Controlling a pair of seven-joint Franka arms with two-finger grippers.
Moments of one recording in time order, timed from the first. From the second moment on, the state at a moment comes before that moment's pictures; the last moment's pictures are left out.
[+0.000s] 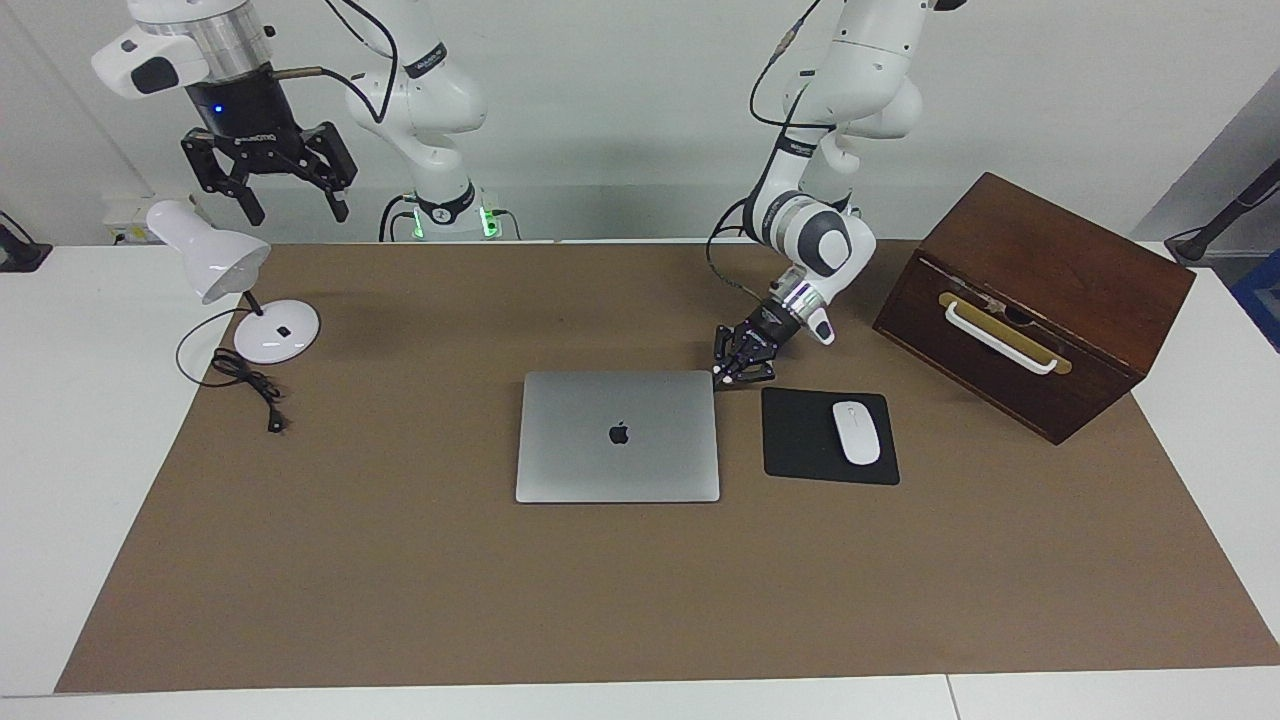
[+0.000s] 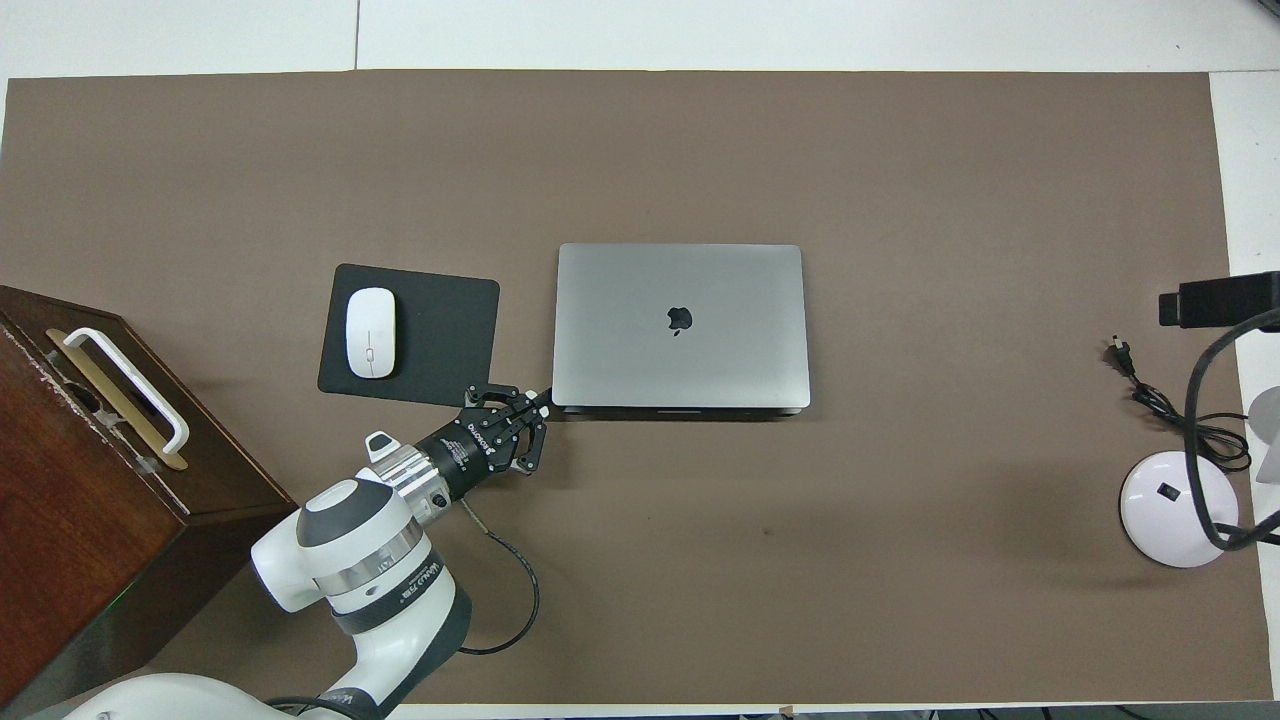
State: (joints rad) left arm -0.32 0.14 -0.16 -2.46 -2.36 2.51 -0.39; right arm -0.05 -0.15 0.04 -1.60 0.04 1.58 0.01
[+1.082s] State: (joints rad) left arm -0.34 0.19 -0.16 -2.42 -2.40 2.51 -0.37; right arm -0.04 -0.16 0.09 -1.60 0.04 1.59 0.01
